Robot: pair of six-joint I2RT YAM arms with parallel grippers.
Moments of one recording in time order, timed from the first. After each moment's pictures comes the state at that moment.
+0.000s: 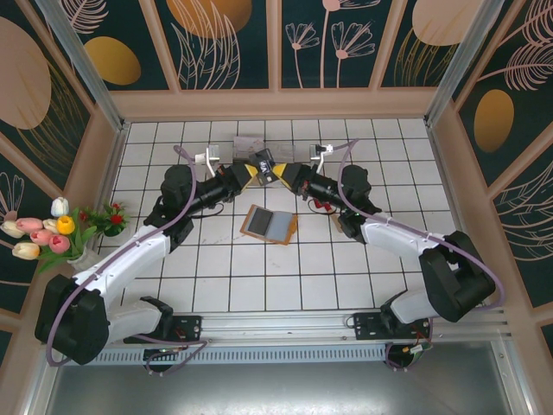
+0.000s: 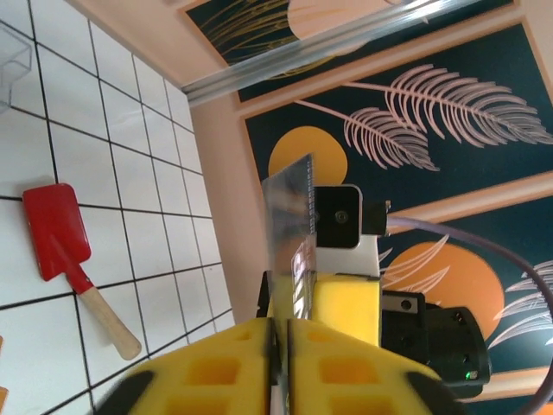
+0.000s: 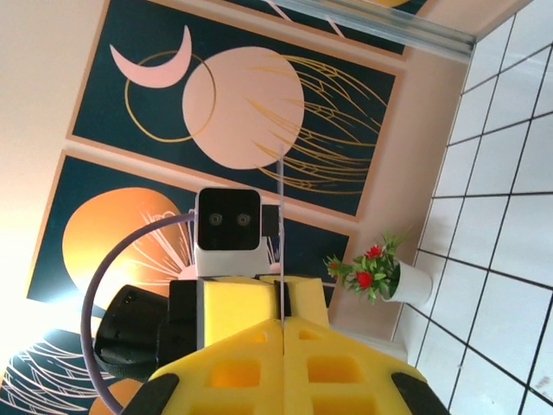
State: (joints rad) left arm -0.46 1.20 0.73 0.39 0.53 -1.21; right arm 0.58 1.42 0.74 0.80 -0.60 1.33
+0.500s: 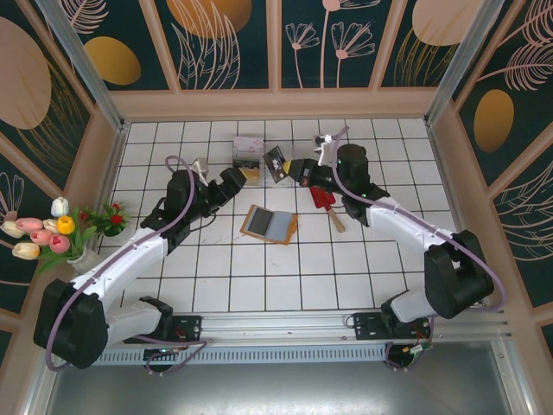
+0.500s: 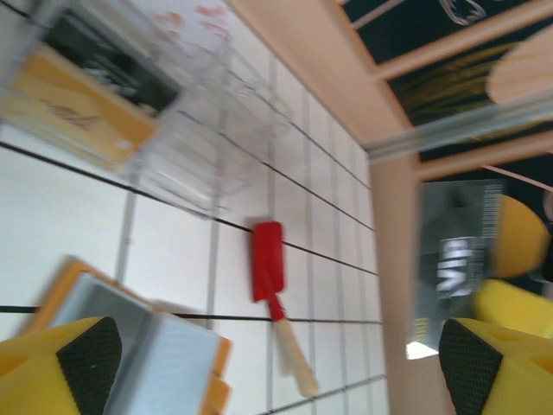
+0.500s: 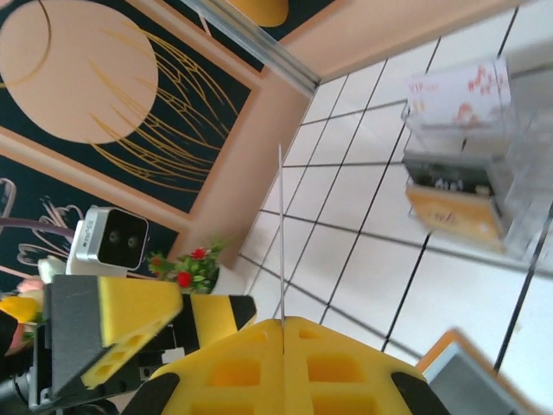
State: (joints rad) left arm -0.43 1.17 0.71 0.03 0.20 -1.04; right arm 0.50 1.45 0.94 0.27 -0.55 0.71
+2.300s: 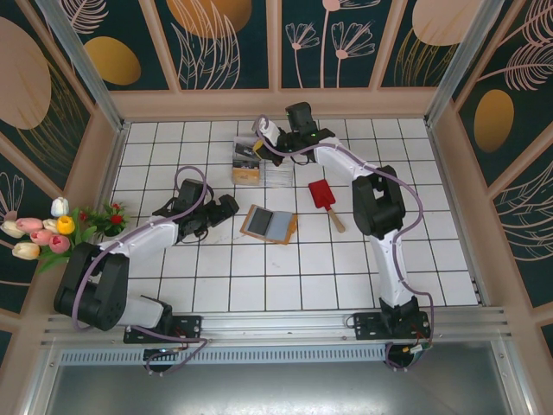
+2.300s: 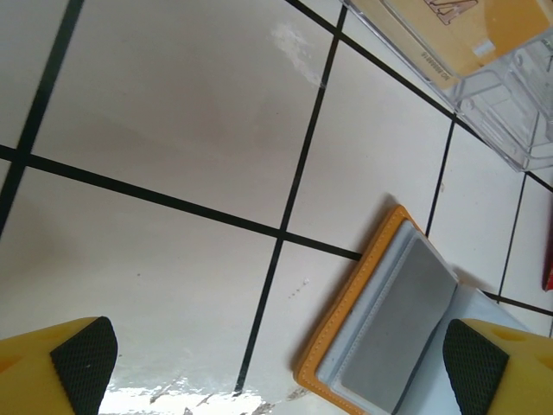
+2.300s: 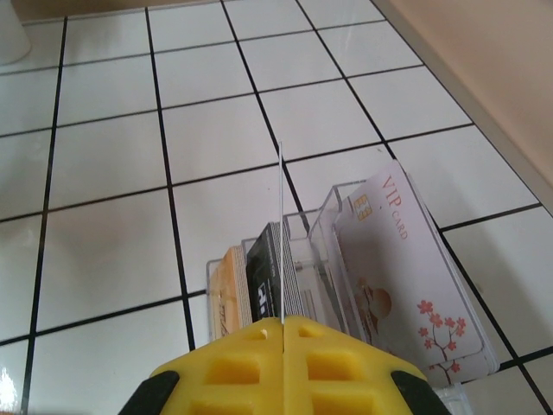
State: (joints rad) left arm -0.35 1.40 0.69 -0.19 0.15 -0.86; right arm 0.50 2.27 1.93 -0.33 -0.69 -0.56
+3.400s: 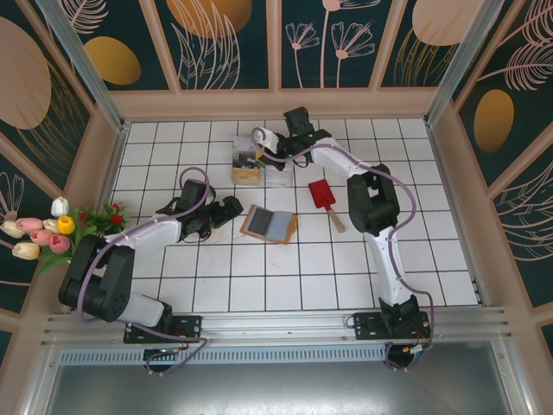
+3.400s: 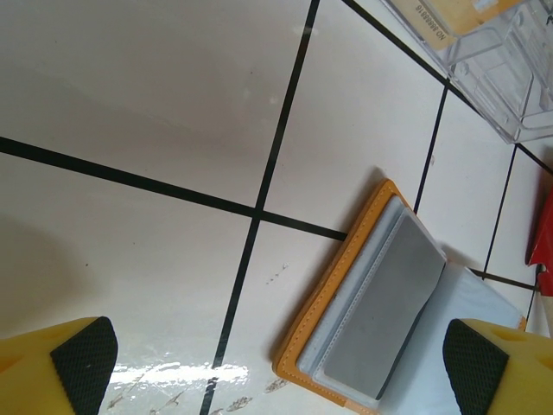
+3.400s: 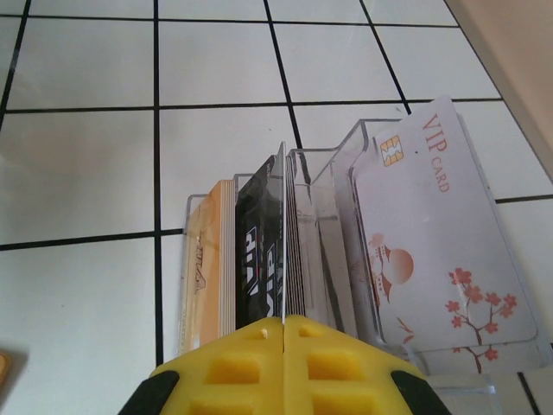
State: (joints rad) left arm -0.35 1.46 0.69 -0.16 0.24 -0.87; right arm 0.50 2.34 1.98 -0.43 -0.64 -0.80
